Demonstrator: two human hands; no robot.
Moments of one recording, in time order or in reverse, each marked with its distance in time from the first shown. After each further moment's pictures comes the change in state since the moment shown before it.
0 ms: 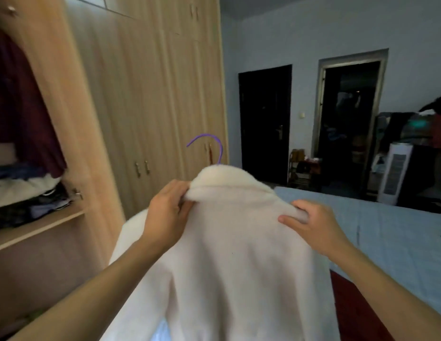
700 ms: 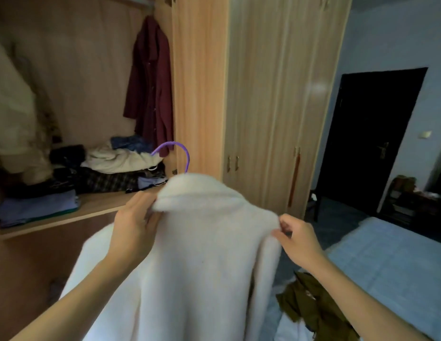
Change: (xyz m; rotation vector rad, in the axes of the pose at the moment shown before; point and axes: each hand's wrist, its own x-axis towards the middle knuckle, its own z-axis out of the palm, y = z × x) left_hand -0.108 -0.252 -0.230 0.348 0.174 -0.359; right_hand 0.117 -0.166 0.337 0.183 -0.330 -0.088
